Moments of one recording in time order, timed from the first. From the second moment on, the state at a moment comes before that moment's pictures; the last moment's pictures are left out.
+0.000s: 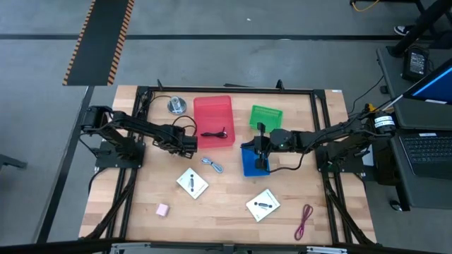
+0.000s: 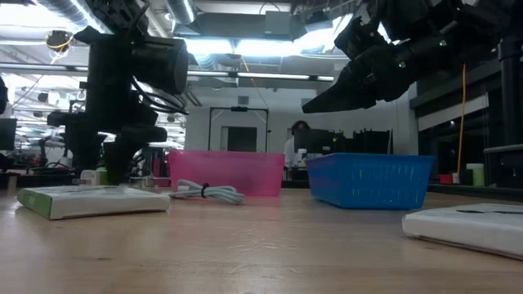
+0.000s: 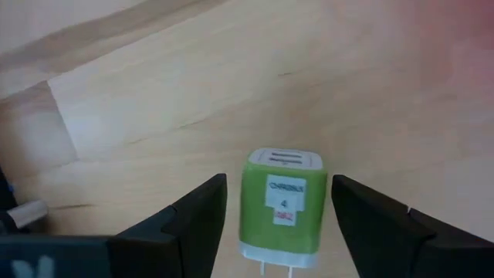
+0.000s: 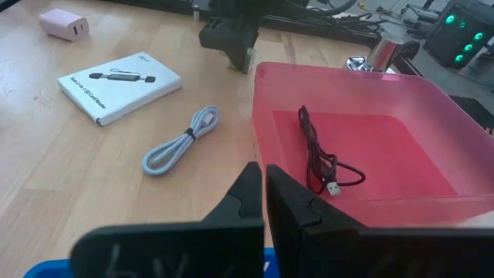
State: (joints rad) left arm 0.03 1.53 0.77 -0.88 -0.20 -1.25; right arm 0.02 1.43 0.55 0.48 0.13 -0.14
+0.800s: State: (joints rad) left arm 0.03 1.39 0.78 -0.87 -0.09 -0.88; right arm 0.02 1.43 0.55 0.47 0.13 -0.14
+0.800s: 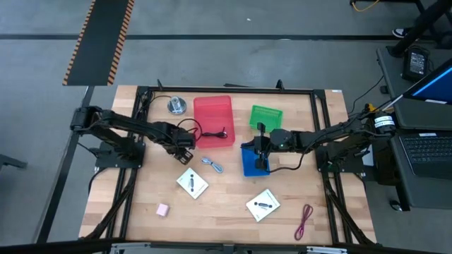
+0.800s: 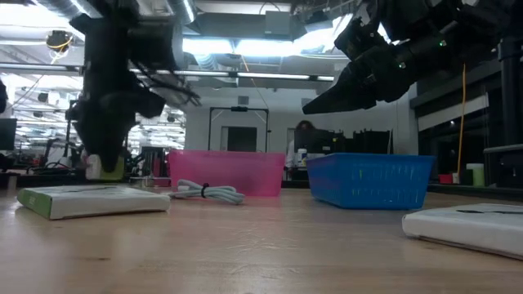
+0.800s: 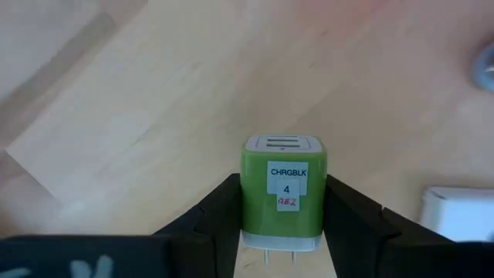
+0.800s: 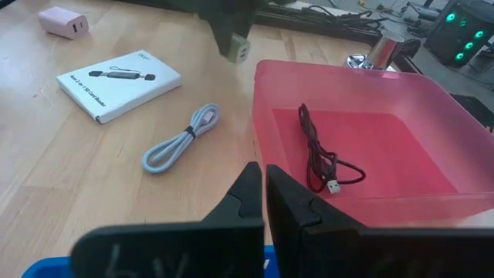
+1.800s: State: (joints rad) left arm 0.04 1.13 0.78 -0.17 -0.08 -0.07; right arm 0.02 1.38 0.55 0.53 0.13 -0.13
